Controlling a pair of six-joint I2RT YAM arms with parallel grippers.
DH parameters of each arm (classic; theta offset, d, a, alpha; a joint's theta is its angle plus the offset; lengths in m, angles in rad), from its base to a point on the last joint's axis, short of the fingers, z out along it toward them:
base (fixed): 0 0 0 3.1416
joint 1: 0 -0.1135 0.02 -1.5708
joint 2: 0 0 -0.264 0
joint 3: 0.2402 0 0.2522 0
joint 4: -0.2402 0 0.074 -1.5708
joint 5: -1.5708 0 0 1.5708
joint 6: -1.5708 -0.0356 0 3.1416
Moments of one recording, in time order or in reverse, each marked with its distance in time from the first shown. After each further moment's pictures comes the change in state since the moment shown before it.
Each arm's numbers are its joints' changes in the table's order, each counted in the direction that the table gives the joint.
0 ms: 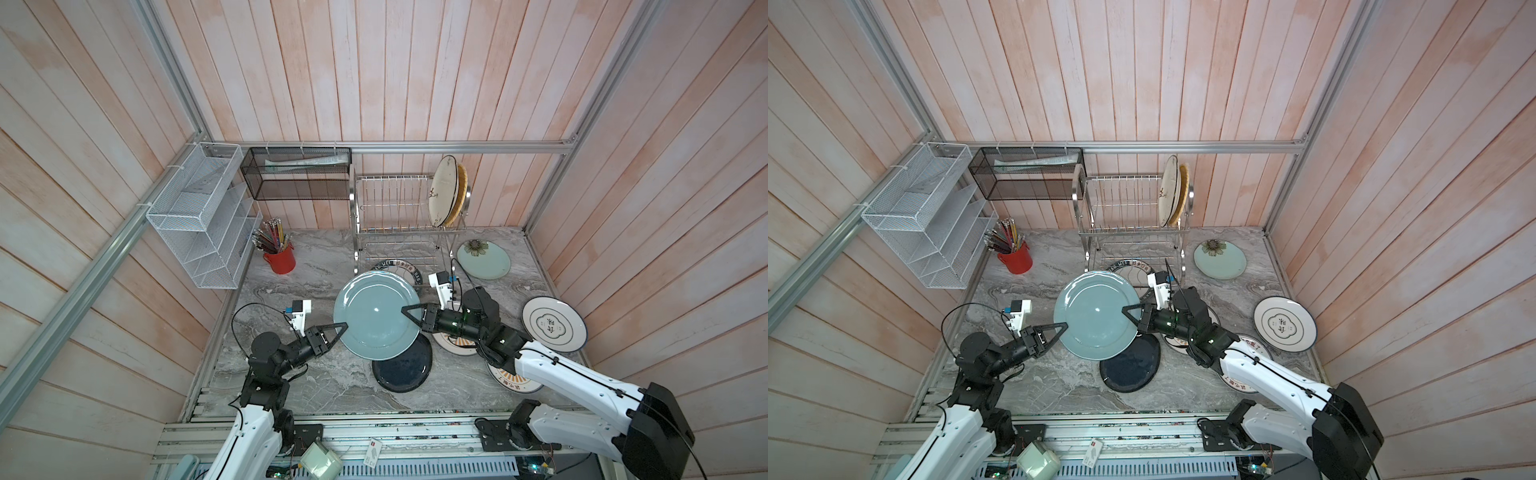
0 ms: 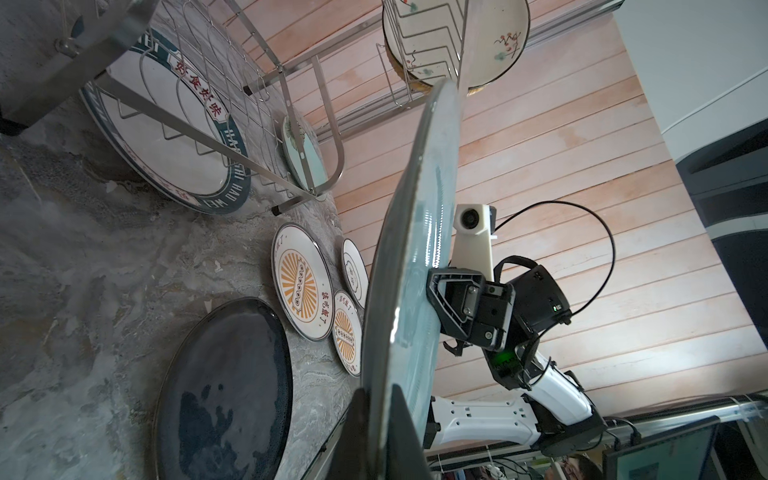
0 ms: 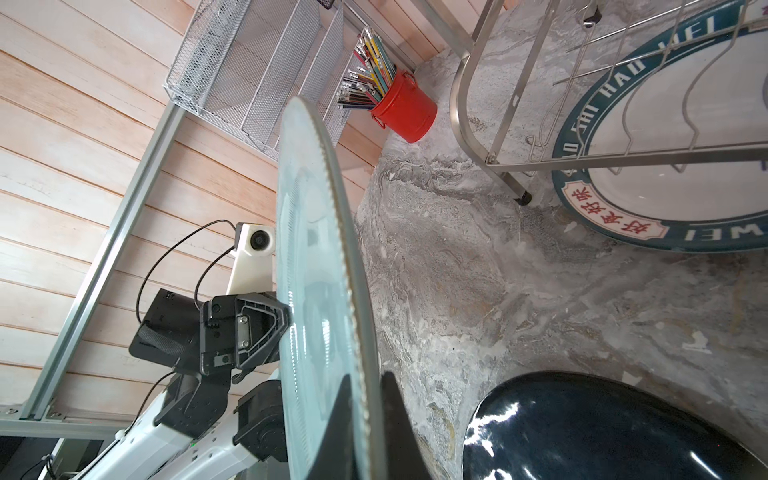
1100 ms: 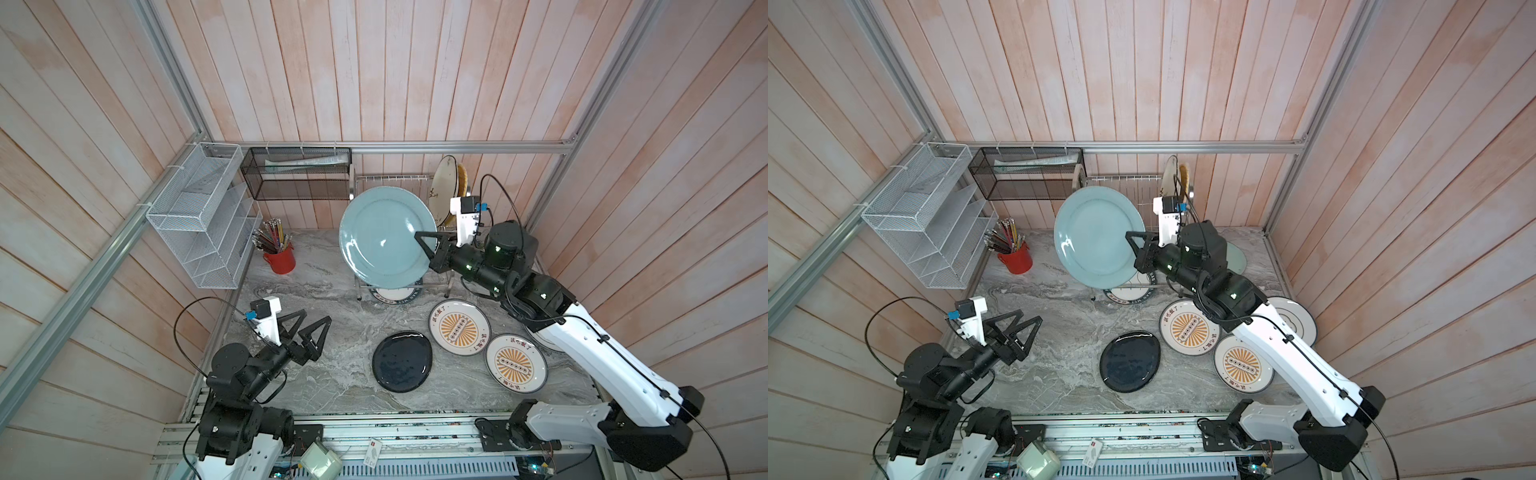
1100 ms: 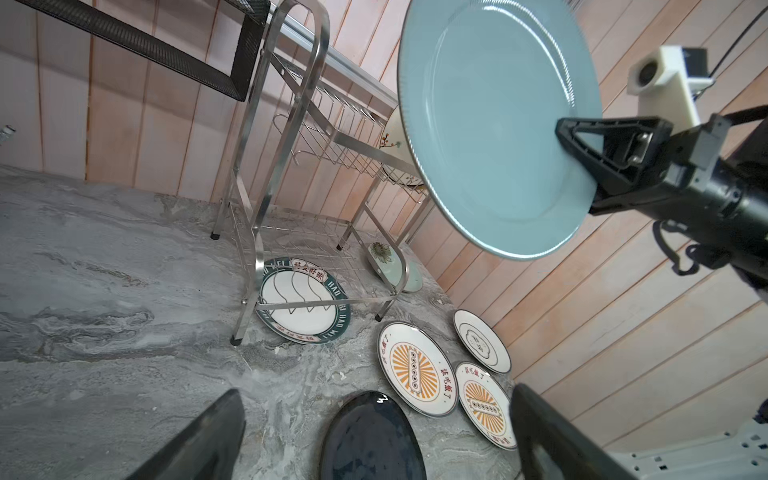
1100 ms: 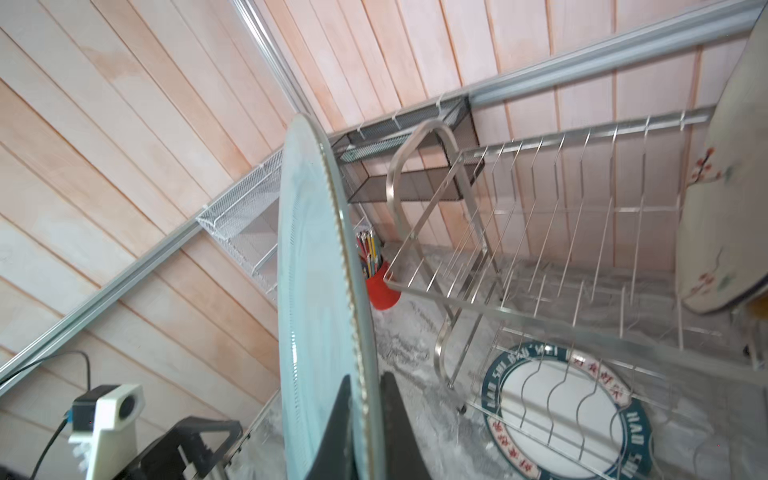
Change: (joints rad) left arm 0.000 0.295 0.436 -0.763 0.373 -0.665; right arm -0.012 -0.166 0.852 -0.513 -0.354 0.388
